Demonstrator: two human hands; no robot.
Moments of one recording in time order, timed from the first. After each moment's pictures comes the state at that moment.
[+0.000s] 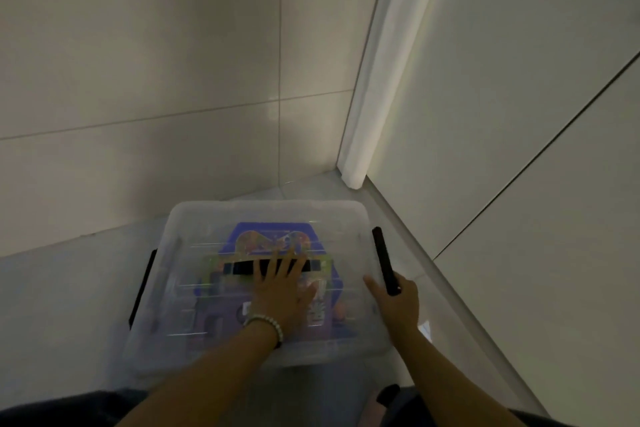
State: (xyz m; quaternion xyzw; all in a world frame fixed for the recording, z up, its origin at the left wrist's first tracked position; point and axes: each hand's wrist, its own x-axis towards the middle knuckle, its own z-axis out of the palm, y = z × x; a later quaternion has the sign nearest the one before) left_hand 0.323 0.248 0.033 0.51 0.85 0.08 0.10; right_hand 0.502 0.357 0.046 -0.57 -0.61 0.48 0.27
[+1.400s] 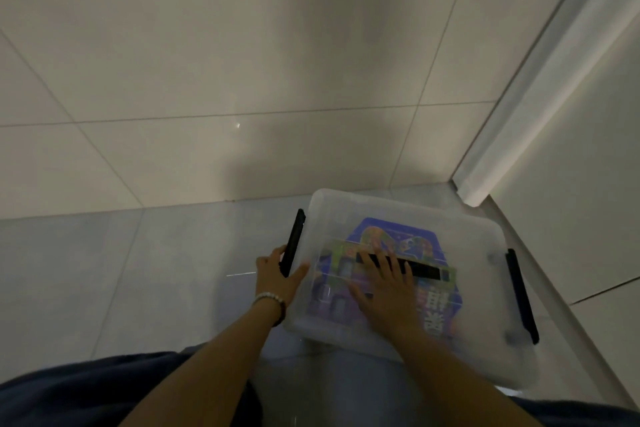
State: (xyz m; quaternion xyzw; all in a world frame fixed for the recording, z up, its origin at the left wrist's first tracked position) left_hand 0.195 0.095 0.048 0.08 0.85 0.47 0.23; right_hand 0.339 0.246 0.031 -0.29 -0.95 0.12 0.01
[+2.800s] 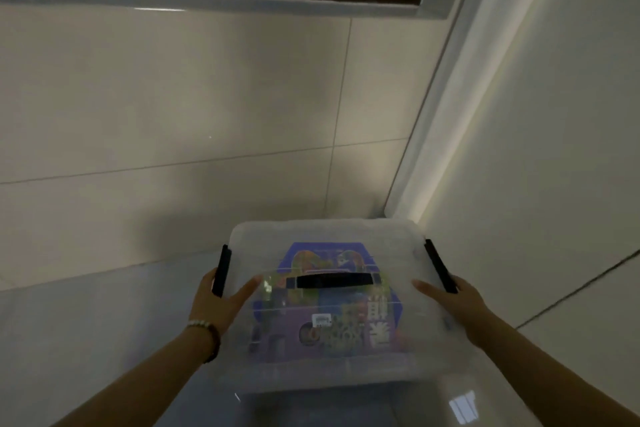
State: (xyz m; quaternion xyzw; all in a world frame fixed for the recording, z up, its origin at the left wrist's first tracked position) left_hand 0.178 0.193 0.080 0.07 0.80 0.55 0.24; right_hand 0.445 0.457 0.106 -0.54 -0.64 0.53 0.15
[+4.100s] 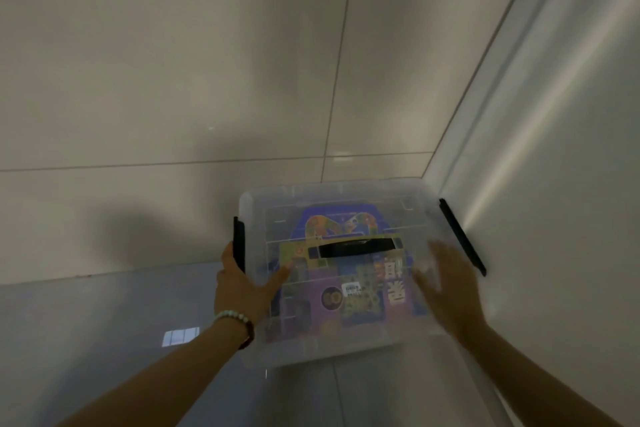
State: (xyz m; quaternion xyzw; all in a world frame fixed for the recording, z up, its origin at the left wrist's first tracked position) left_hand 0.156 0.371 0.044 0.10 0.84 0.51 0.15; right_hand 0.358 0.619 0.040 -0.37 -0.90 0.19 0.15
